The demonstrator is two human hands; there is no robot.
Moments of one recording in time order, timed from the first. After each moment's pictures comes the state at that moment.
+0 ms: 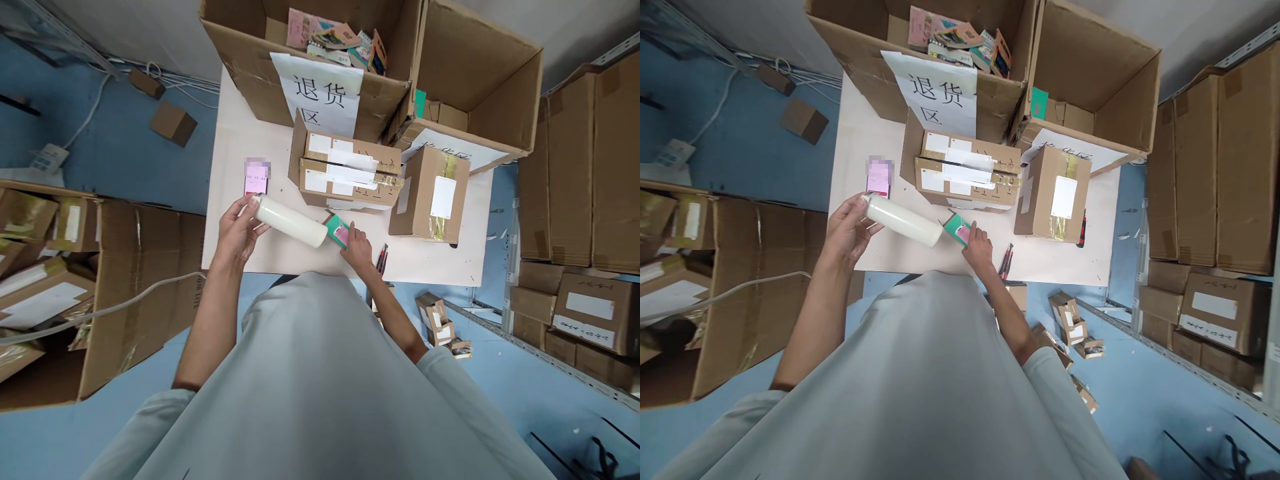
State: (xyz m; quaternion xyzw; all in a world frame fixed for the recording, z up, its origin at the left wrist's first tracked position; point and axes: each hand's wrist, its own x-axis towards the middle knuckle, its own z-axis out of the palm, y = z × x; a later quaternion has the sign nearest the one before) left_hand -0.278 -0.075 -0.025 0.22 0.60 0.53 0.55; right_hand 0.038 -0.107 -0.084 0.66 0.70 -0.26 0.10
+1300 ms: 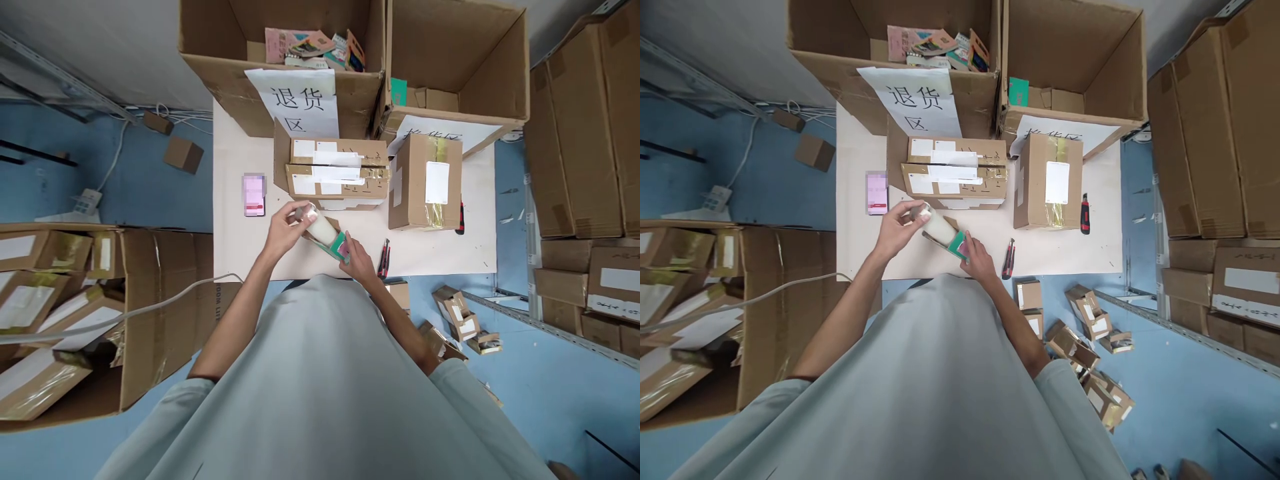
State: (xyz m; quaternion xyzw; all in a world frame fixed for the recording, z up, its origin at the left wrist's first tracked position) left_hand -0.192 -0.052 -0.035 0.54 0.56 0.41 0.48; right_hand 0.057 -0.168 -0.120 0.62 0.72 -0.29 -0.09
